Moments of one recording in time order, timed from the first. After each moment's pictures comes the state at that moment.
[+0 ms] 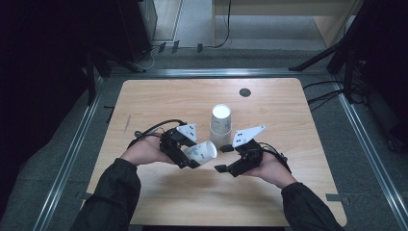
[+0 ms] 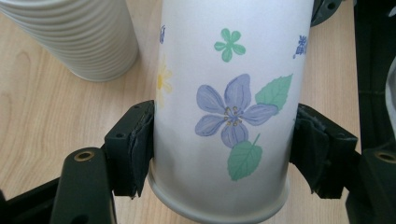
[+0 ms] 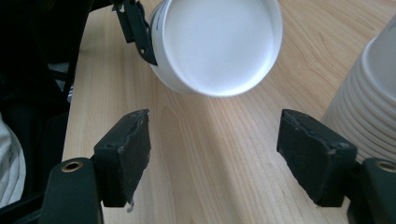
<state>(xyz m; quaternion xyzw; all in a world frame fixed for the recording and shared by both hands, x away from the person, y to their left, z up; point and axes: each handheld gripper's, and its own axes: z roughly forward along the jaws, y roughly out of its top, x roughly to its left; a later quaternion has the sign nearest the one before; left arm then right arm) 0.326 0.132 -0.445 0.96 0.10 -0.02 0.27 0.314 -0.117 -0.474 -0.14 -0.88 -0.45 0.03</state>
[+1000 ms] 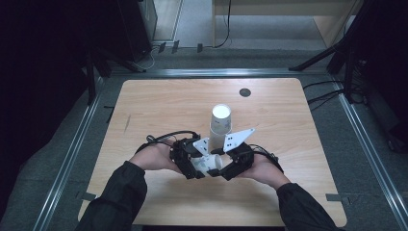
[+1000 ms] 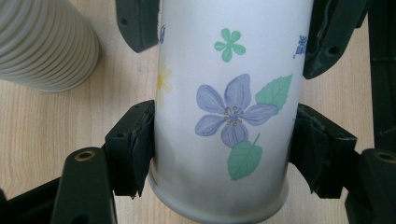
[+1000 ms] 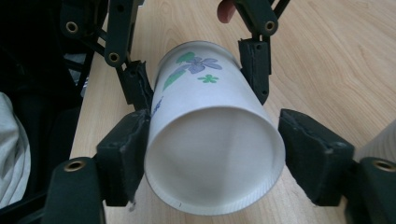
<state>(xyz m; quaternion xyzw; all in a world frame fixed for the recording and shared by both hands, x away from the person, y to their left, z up) 0.308 0.099 -0.457 0.97 0.05 -0.01 0.22 0.310 -0.096 -0.482 -0.09 -0.89 -0.45 0.05</state>
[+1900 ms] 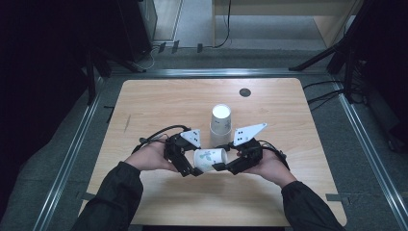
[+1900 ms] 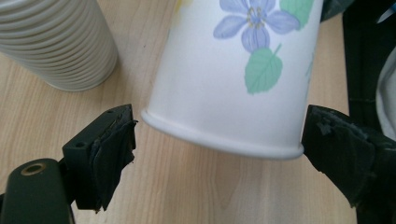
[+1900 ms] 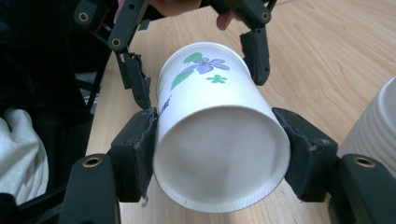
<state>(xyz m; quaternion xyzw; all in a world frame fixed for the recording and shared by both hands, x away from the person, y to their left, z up) 0.315 0.125 -0.453 0.95 0.11 -0.04 0.30 0.316 -0.118 -0.465 -0.10 -0.86 -0.49 0.05</state>
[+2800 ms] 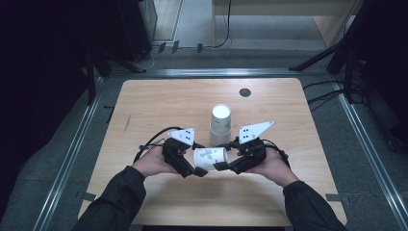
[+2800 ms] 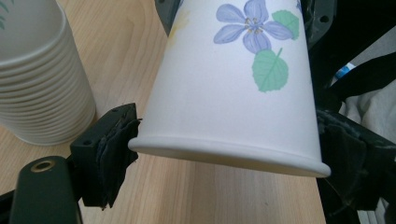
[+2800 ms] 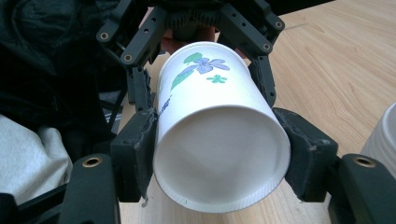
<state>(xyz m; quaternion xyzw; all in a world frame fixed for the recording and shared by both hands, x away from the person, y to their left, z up) 0.310 0.132 -0.459 0.89 0.11 -0.07 0.44 0.313 -0.125 -0.456 -0.10 -0.84 -0.53 0.08</state>
